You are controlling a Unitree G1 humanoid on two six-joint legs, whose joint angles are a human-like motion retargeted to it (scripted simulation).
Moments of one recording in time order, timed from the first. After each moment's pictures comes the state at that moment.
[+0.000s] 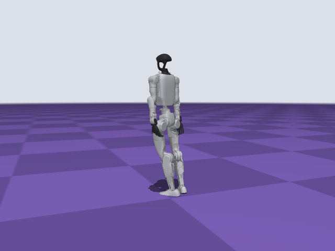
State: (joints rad) left arm 0.03 0.06 0.25 1.61 0.25 0.12 -0.19; right arm 0.01 -0.12 0.06 1.59 -0.31 0.12 0.23; waist -0.14 0.03 -0.24; left_leg -0.08 -0.08 0.21 -0.04 -0.08 0.03; right_leg -0.05 -0.08 -0.62 0.03 -0.01 0.03
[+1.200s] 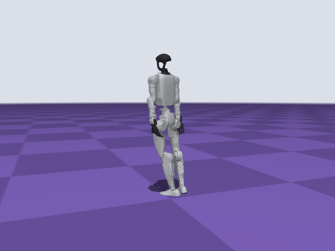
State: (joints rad) left arm 0.03 0.06 0.25 1.62 0.25 0.12 -0.19; right arm 0.01 -0.11 0.07 1.59 -0.30 0.12 0.23; waist -0.14 0.02 -0.25; left_leg -0.07 -0.07 0.24 -0.04 -0.09 0.03; right_leg -0.06 -0.07 -0.59 0.03 -0.01 0.04
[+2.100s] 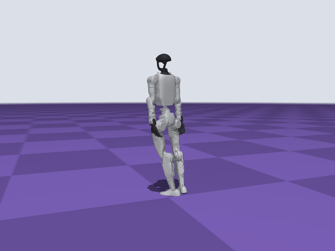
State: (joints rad) left arm 0.04 0.06 0.25 1.61 0.24 0.12 -0.19; right arm 0.01 -0.11 0.07 1.59 -0.30 0.12 0.23; waist -0.15 0.03 -0.25; left_leg -0.06 -0.06 0.30 -0.04 -0.11 0.02; right_leg -0.07 -0.06 -0.53 0.04 -0.01 0.03
